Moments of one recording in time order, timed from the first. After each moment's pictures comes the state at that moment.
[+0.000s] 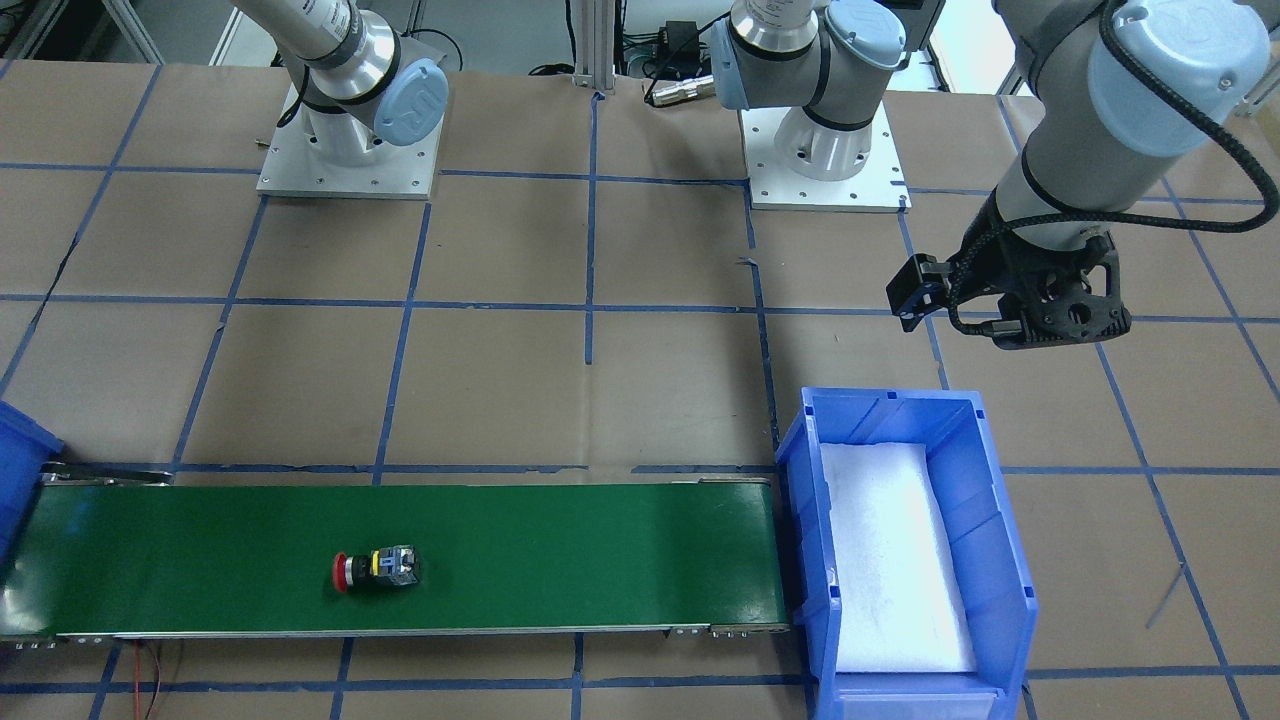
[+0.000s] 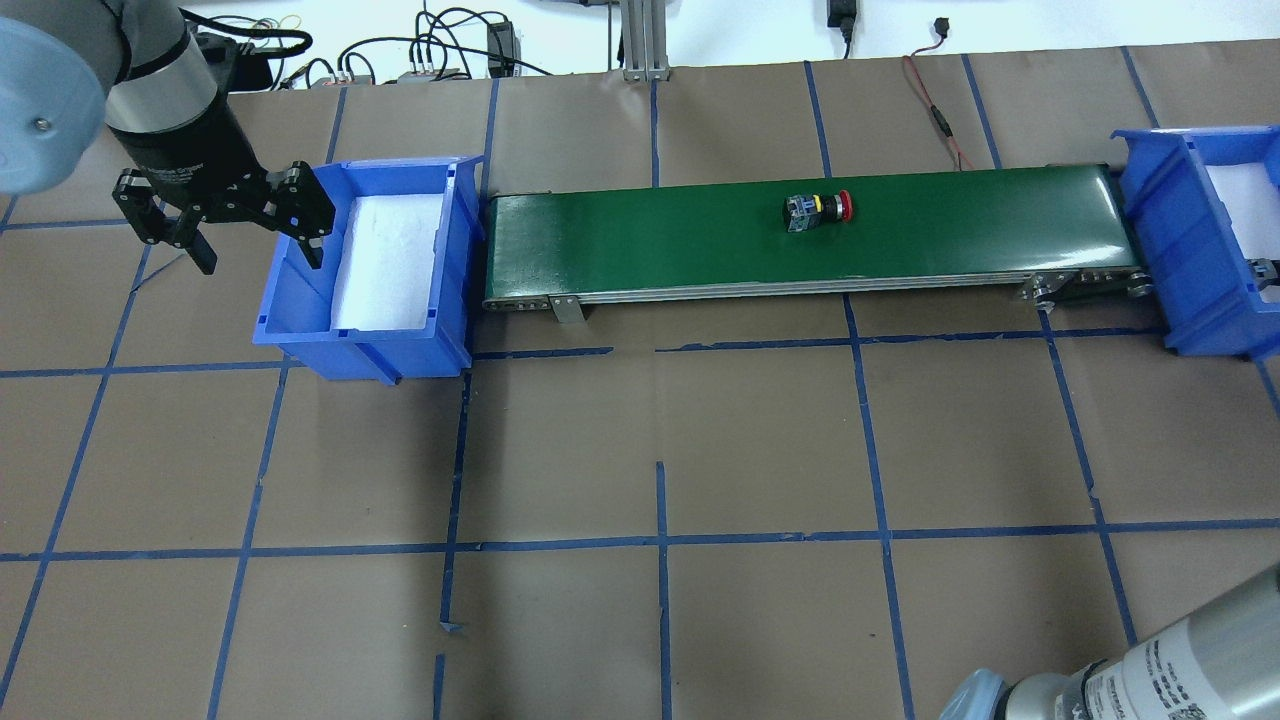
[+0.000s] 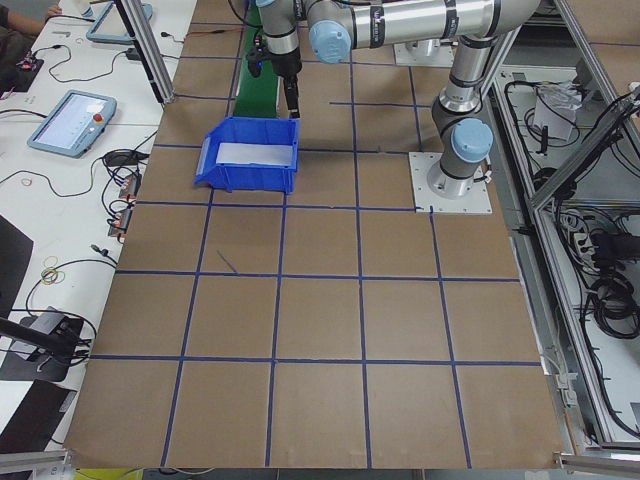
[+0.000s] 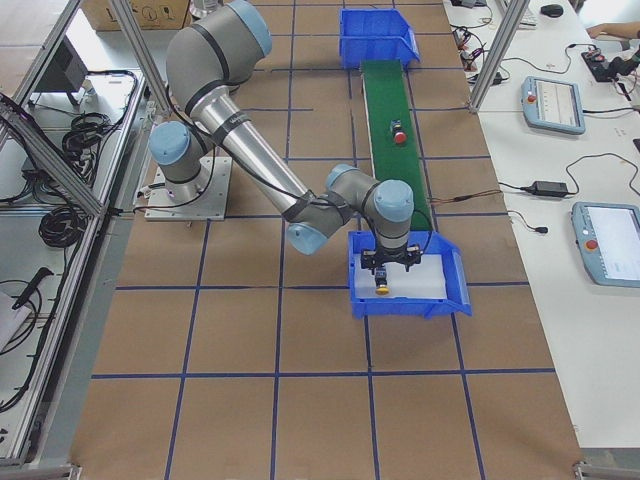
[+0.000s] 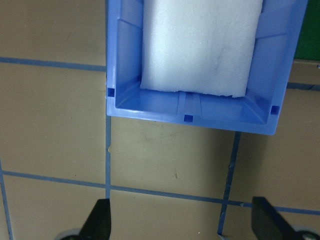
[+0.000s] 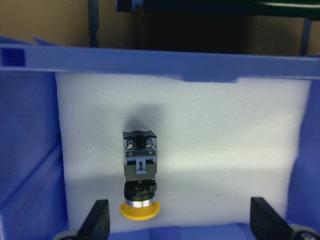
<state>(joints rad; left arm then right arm) -1.44 -1.68 -1.55 -1.59 1.68 0.05 0.87 -1.15 1.55 -2.17 -1.51 -2.30</state>
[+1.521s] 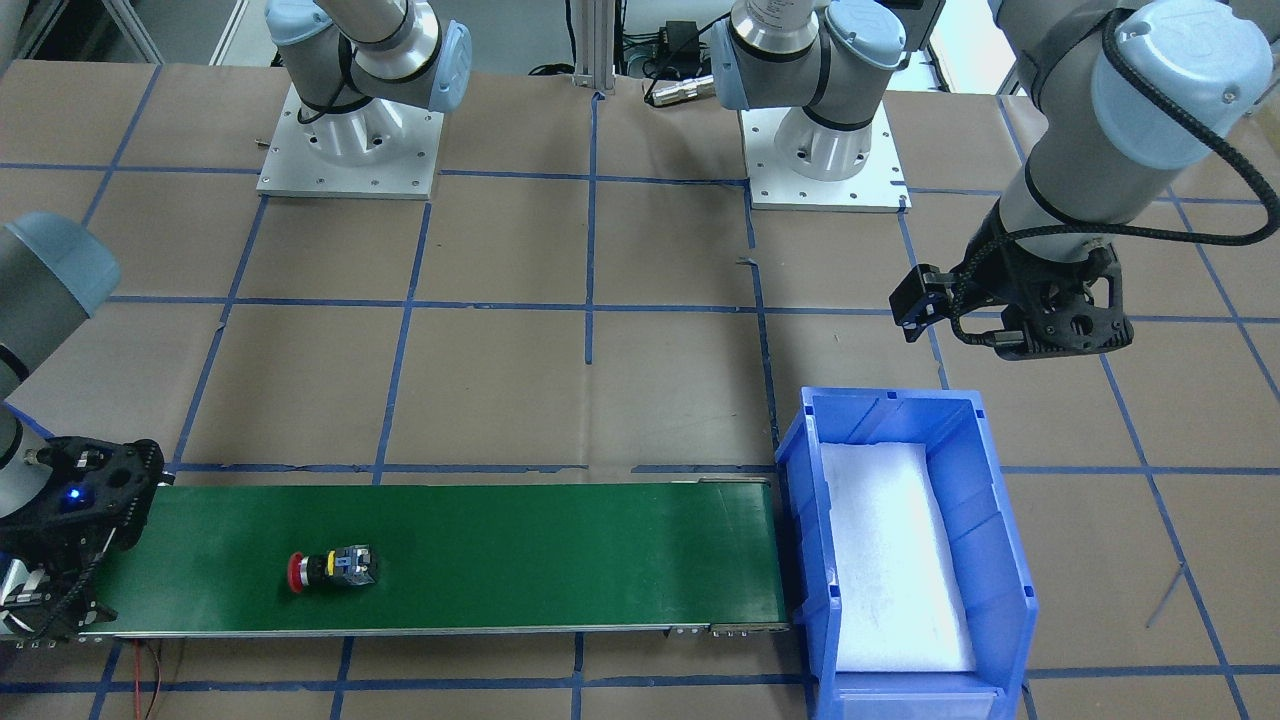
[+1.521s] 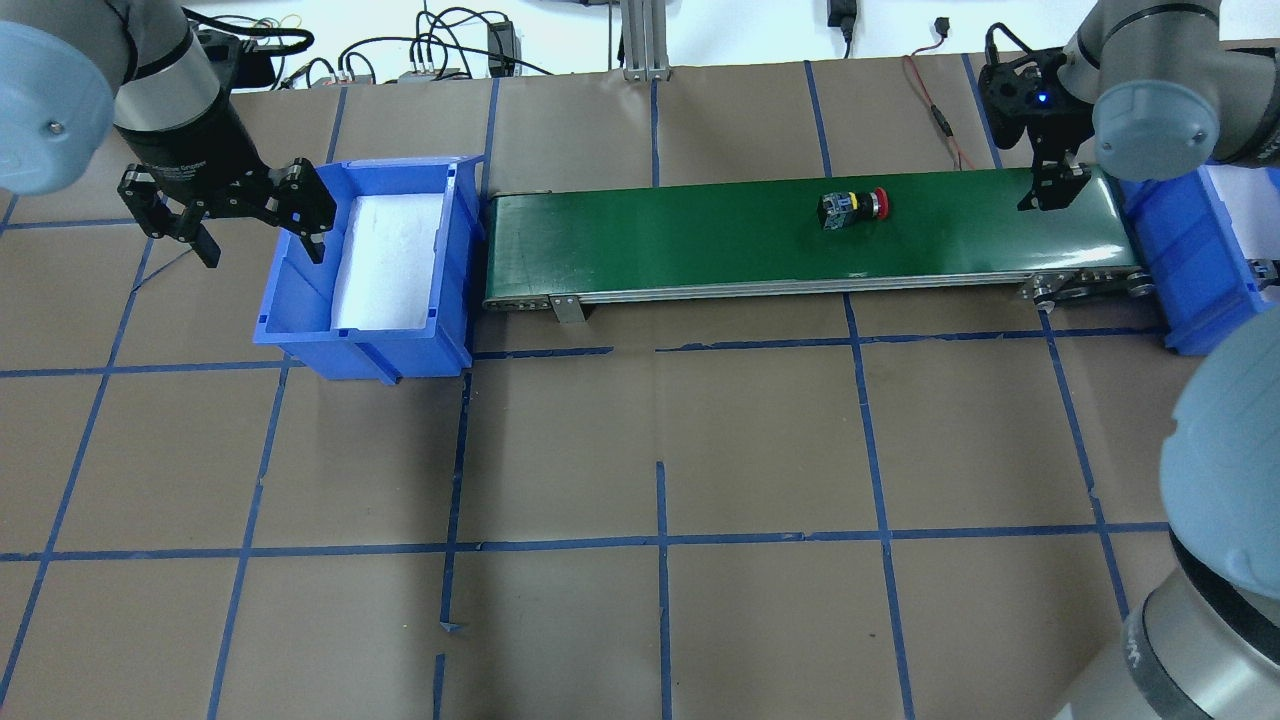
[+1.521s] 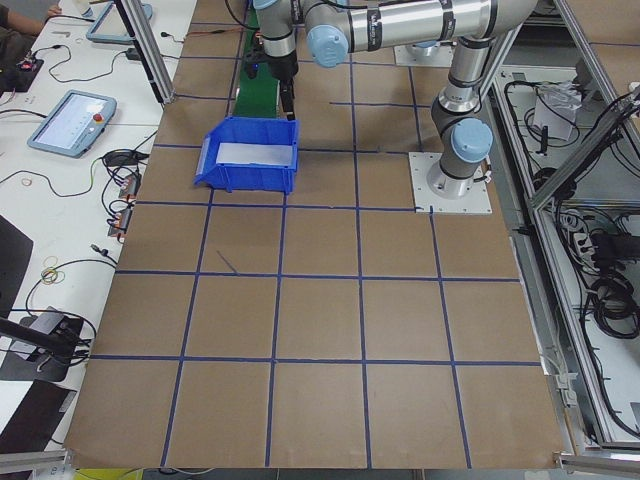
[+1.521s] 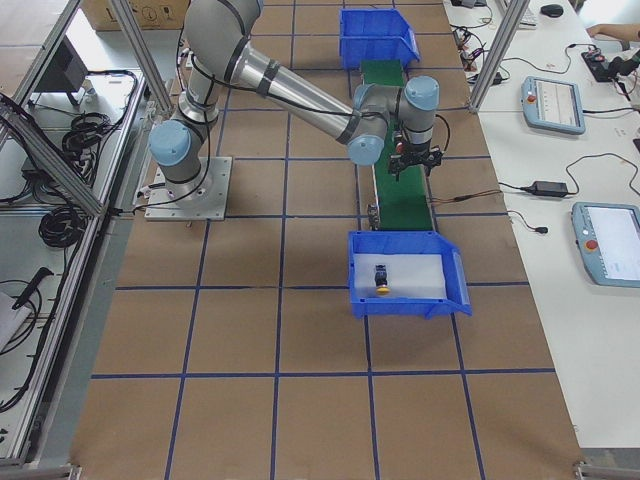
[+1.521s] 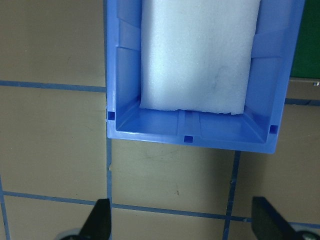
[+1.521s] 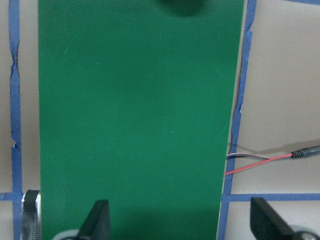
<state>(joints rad) -1.44 -1.70 -1.55 -1.56 1.68 0.07 1.29 -1.08 1.52 -2.16 -1.53 -1.93</state>
